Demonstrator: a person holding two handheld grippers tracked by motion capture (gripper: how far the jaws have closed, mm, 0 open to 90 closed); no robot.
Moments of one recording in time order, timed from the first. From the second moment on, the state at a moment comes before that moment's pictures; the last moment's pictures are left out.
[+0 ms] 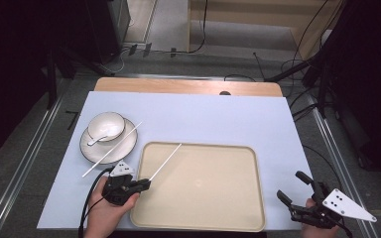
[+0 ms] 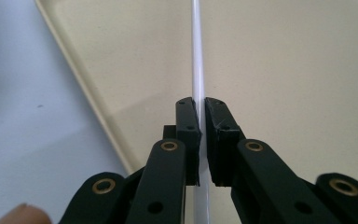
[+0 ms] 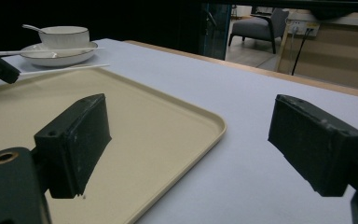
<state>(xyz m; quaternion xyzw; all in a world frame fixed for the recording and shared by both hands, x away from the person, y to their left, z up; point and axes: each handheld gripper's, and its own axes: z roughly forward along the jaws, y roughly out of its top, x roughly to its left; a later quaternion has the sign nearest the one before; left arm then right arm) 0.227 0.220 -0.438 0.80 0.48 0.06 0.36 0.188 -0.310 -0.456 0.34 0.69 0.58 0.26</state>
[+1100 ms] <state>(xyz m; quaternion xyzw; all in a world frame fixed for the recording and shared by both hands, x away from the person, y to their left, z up) 0.224 0.202 -0.460 0.78 0.52 0.06 0.35 0.187 -0.310 -0.456 0.34 0.69 0.58 0.26</state>
